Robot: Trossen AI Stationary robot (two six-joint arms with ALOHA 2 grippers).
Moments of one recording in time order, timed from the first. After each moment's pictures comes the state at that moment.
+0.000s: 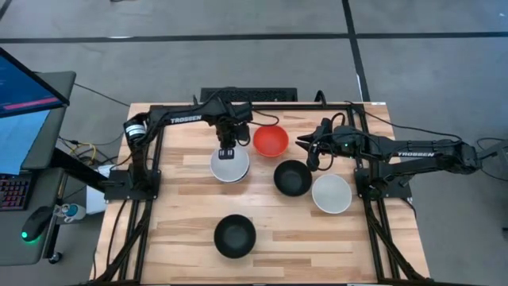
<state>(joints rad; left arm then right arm) 0.41 1.91 1.57 -1.13 0.12 0.41 -0.17 0.90 0.58 -0.09 0.18 0.09</state>
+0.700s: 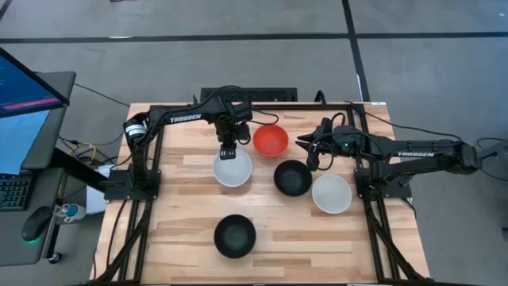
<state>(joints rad) 0.42 1.91 1.59 -1.18 0.22 0.34 -0.18 0.90 0.58 -0.08 0.18 0.09</state>
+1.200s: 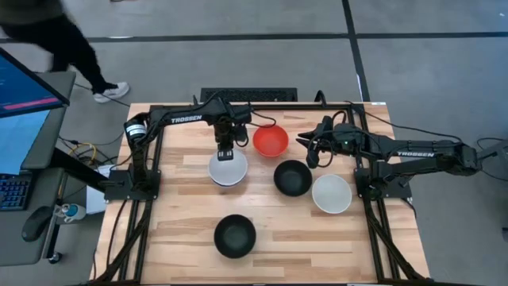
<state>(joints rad) 0.42 1.91 1.57 -1.20 0.14 0.32 -0.20 0.90 0.58 -0.08 0.18 0.09</state>
